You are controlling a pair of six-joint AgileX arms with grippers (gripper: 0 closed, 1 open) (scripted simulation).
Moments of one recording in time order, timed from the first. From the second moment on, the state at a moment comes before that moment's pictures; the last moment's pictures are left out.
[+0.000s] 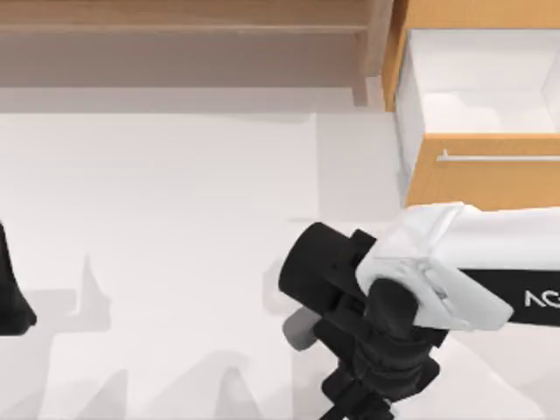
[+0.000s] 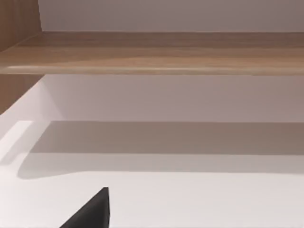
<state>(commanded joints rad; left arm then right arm) 0.00 0.00 0.00 0.00 0.00 0.00 0.94 1.80 1.07 -0.84 0.00 0.23</state>
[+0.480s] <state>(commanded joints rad) 0.00 0.00 0.00 0.00 0.00 0.00 0.93 1.78 1.10 -0.88 0.00 0.23</state>
